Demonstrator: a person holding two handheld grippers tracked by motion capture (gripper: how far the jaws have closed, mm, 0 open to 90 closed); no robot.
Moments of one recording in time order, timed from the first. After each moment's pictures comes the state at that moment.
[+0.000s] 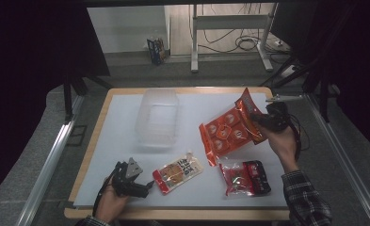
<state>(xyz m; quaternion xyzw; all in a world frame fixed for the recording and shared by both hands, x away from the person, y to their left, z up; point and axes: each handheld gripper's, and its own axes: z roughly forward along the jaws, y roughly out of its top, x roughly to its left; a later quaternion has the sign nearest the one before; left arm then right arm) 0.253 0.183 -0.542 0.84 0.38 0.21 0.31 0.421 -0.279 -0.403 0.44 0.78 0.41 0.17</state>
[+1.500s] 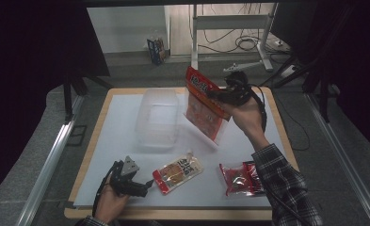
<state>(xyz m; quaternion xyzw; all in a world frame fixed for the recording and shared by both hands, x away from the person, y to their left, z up) 0.251 0.188 -0.533 0.82 0.40 0.19 0.35 0.428 -0.150 -0.314 0.33 0.81 0.47 0.11</state>
